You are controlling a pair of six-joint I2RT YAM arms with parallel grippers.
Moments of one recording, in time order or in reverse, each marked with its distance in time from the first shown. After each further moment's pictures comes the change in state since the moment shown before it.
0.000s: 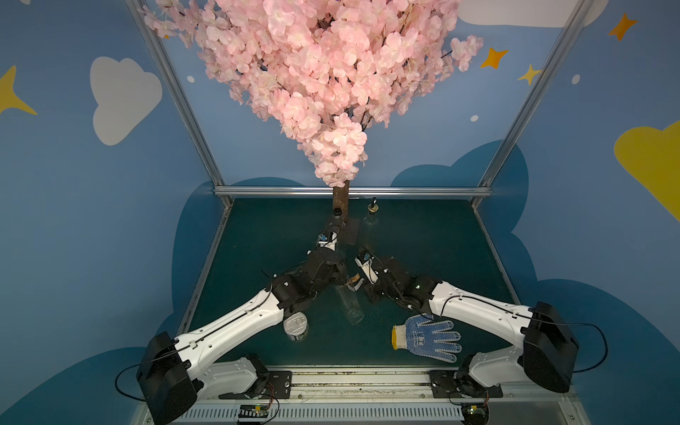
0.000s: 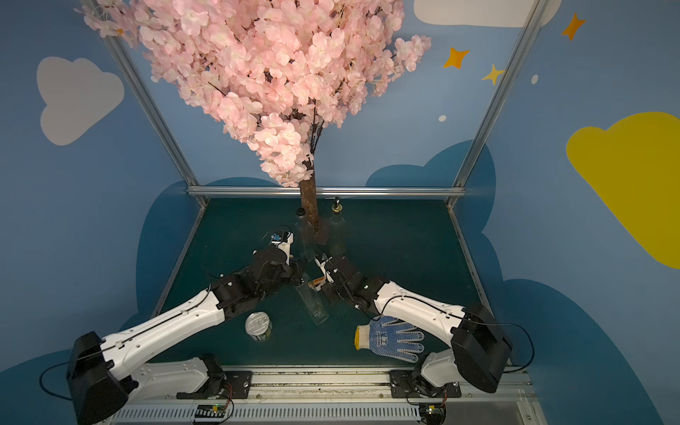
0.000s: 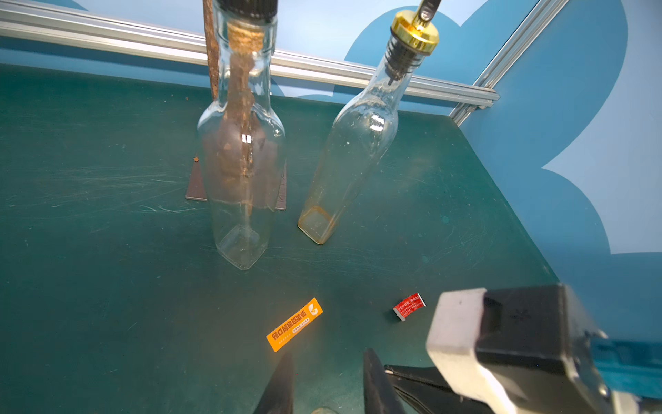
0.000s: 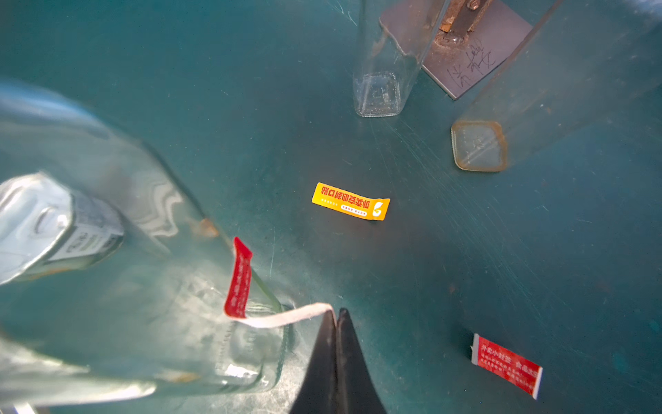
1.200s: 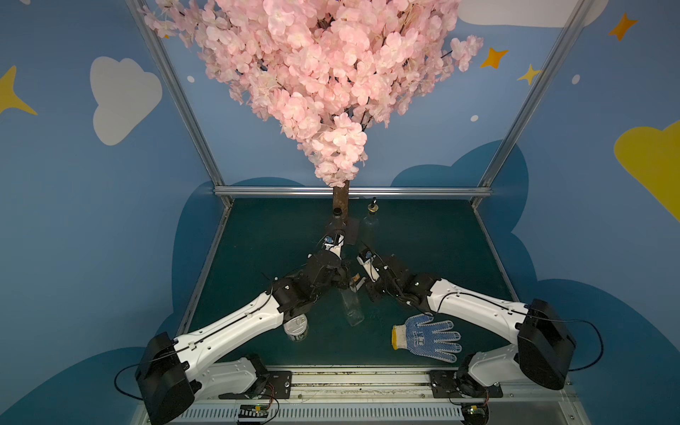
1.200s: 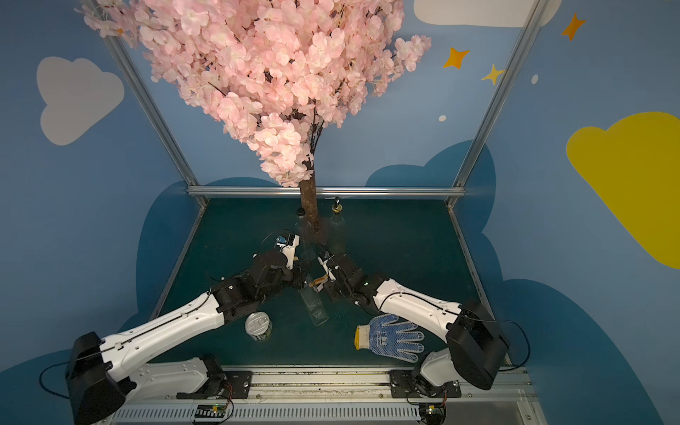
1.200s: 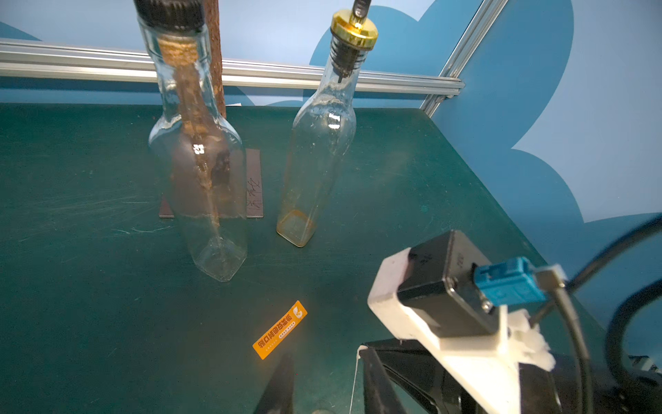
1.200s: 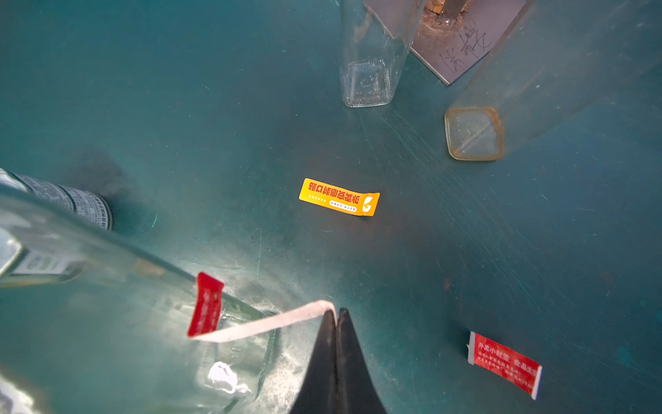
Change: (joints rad) left arm -0.035 -0.009 -0.019 0.057 0.030 0.084; right arm -0.035 0.026 0.000 0.001 -0.022 0.008
